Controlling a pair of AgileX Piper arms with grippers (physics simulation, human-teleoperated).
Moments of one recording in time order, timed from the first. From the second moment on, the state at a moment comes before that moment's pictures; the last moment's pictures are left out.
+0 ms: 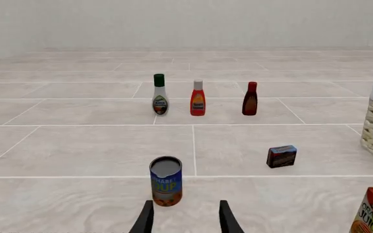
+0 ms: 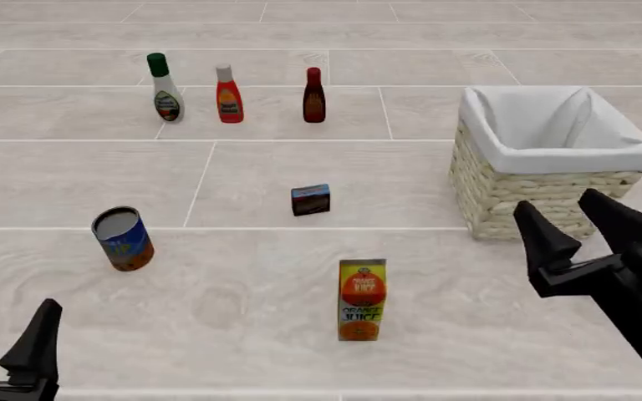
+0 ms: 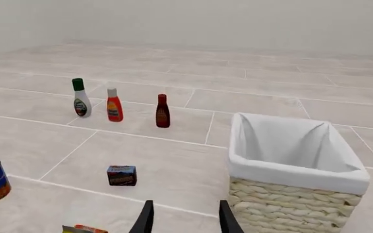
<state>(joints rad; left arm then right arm) 0.00 0.00 0.00 0.00 0.01 0.23 0.69 -0.29 -0.38 -0.02</state>
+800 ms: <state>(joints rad) 0.00 0.00 -0.01 0.00 0.00 0.41 1.16 -0.75 -0.25 -0.15</state>
